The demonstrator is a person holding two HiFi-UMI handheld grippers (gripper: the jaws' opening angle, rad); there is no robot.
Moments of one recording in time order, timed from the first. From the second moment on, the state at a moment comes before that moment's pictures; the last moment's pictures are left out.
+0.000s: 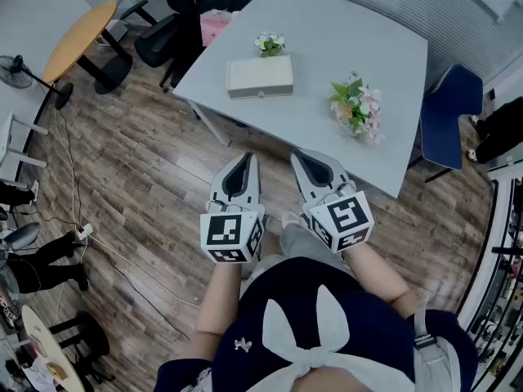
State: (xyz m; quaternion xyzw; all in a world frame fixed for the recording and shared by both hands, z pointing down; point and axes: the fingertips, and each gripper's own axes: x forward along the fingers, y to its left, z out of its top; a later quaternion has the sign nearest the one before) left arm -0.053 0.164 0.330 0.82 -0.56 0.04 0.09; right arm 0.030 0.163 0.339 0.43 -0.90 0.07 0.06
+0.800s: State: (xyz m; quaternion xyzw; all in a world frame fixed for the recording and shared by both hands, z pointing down) left arm -0.048 0.089 0.361 0.80 -0.59 0.06 0.11; right arm 0.054 0.077 0.366 0.42 -0.90 0.11 0.07
